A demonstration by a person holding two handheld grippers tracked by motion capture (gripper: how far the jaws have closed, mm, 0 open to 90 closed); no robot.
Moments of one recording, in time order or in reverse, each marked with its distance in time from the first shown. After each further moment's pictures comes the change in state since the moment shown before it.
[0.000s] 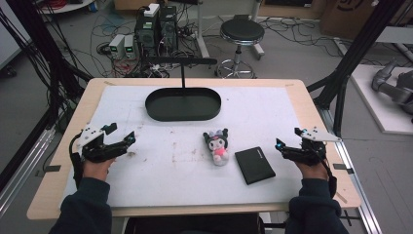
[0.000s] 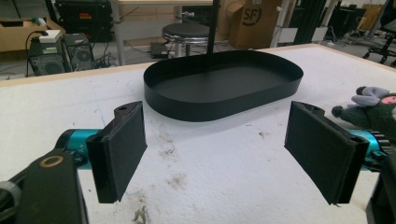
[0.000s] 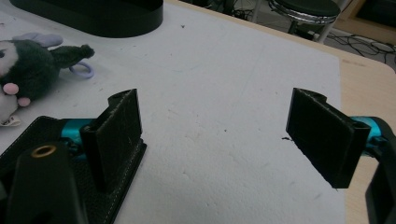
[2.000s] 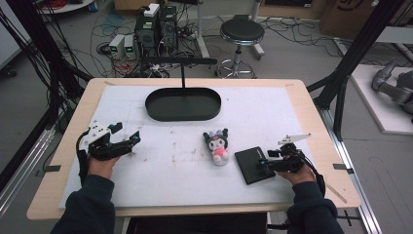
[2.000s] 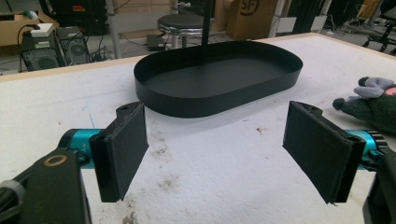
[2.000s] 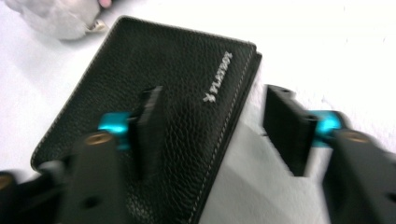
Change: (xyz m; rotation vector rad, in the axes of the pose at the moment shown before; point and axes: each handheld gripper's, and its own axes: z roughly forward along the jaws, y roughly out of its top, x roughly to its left) left arm -0.005 0.000 0.013 0.034 -0.014 0.018; right arm 0.026 -0.018 0.037 0.352 0.344 0.056
